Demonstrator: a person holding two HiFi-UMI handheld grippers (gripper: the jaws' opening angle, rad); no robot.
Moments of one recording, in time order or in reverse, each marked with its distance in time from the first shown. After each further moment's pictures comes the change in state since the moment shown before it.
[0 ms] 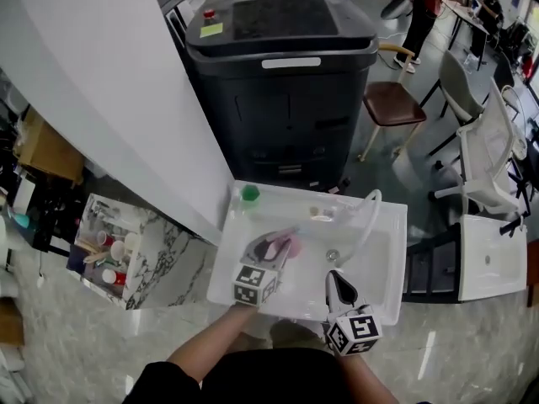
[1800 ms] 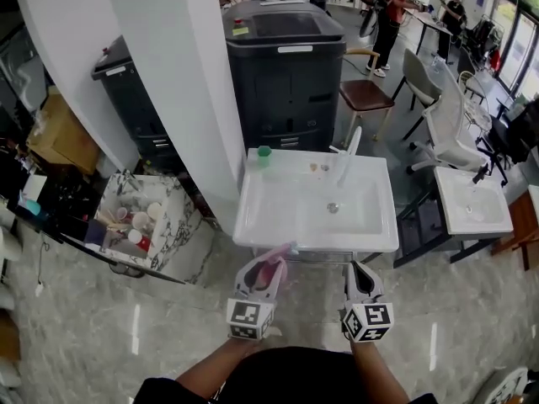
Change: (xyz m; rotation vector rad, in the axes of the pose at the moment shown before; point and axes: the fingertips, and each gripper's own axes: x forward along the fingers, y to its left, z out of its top) left arm -0.388 -0.146 -0.049 0.089 -0.160 0.051; right arm -0.276 0.163 -0.066 -0.101 -0.113 -0.202
